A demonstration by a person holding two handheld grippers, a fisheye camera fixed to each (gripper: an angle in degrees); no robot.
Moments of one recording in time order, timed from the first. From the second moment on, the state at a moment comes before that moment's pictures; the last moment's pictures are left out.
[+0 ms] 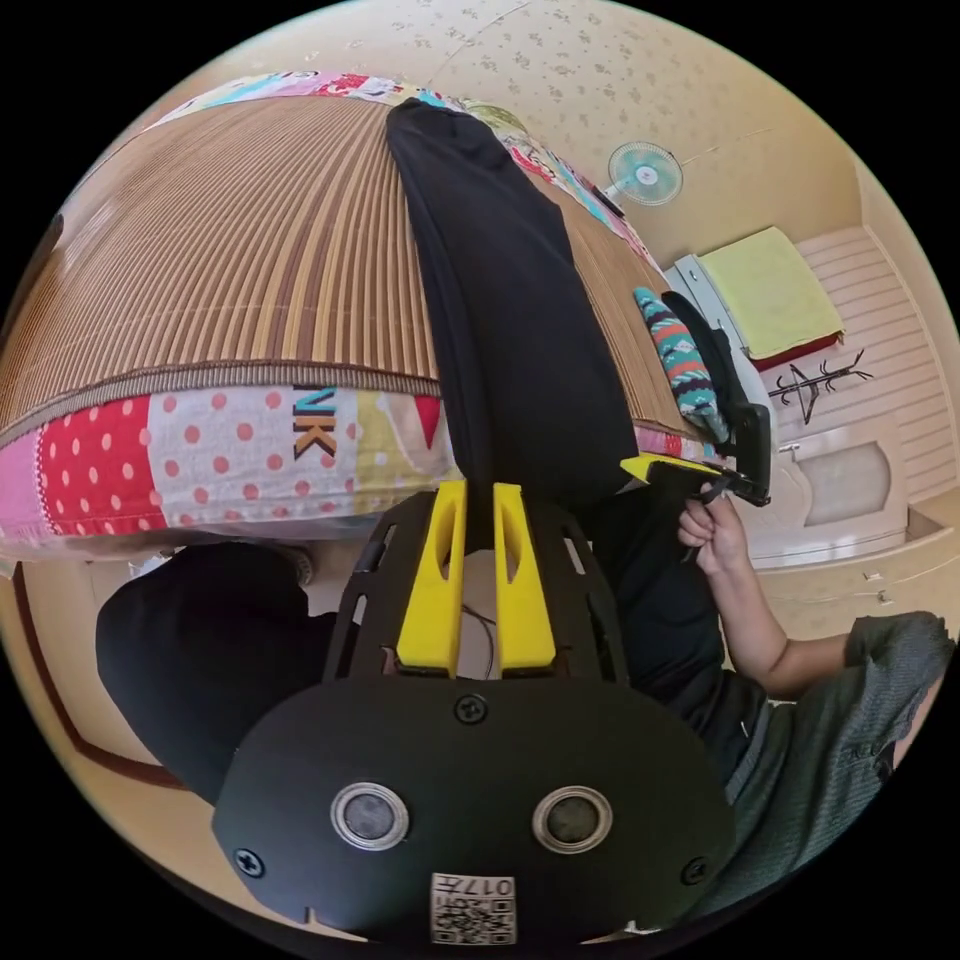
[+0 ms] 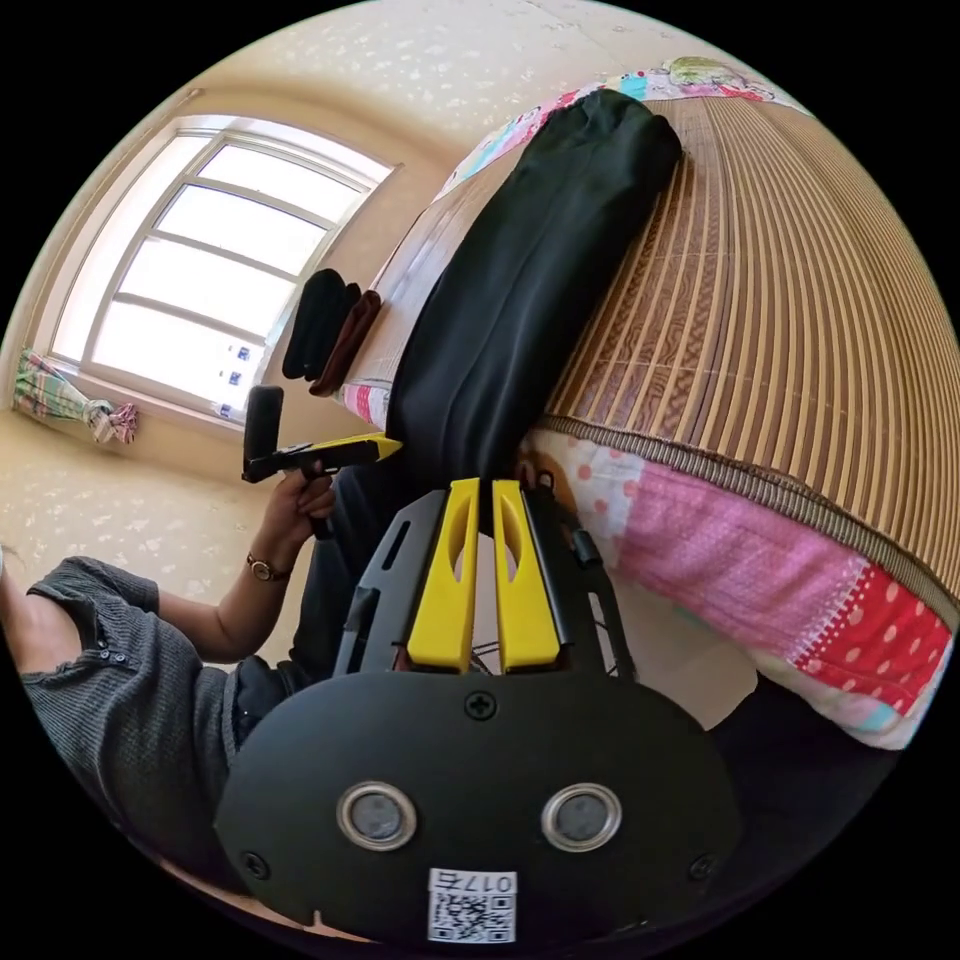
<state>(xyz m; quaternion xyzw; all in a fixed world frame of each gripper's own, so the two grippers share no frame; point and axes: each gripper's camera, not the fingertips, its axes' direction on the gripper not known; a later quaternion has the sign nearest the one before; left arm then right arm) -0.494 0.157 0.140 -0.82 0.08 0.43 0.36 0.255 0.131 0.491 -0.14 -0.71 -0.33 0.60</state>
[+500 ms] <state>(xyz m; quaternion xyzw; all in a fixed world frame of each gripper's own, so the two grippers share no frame) -0.453 0.216 0.253 -0.84 0.11 0.32 0.42 0.224 0.013 0.540 -0.20 -0.77 -0.20 0.57</state>
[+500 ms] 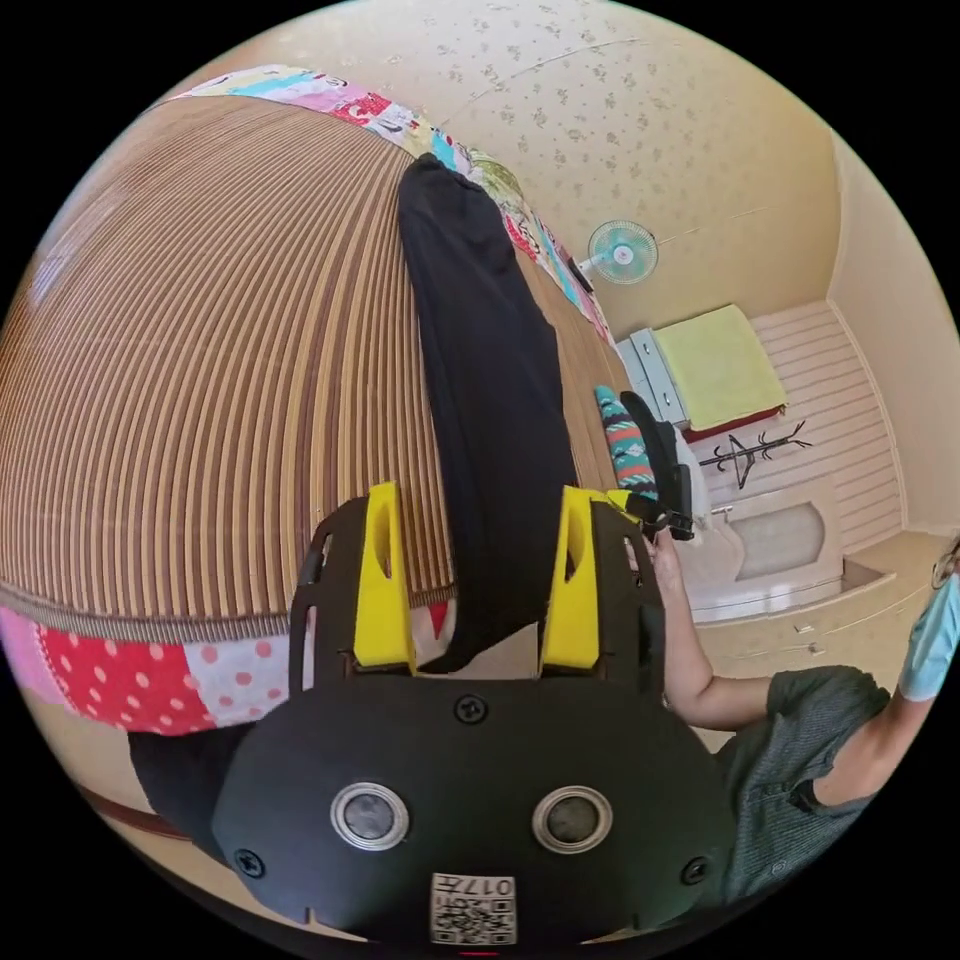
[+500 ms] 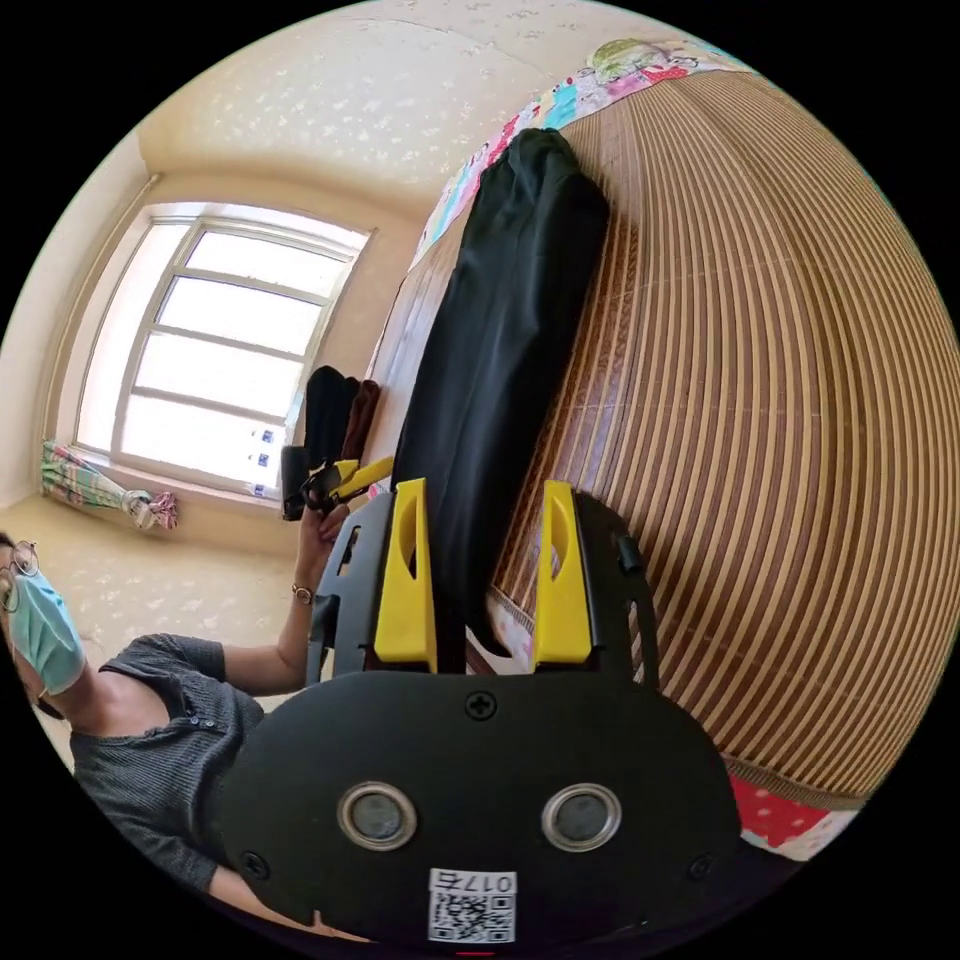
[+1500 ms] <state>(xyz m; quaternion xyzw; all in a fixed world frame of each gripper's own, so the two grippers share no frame) -0.055 -0.052 0.037 -0.59 0.64 0.24 0.43 0.686 -0.002 0.246 0.31 -0.86 -0.25 0.32</state>
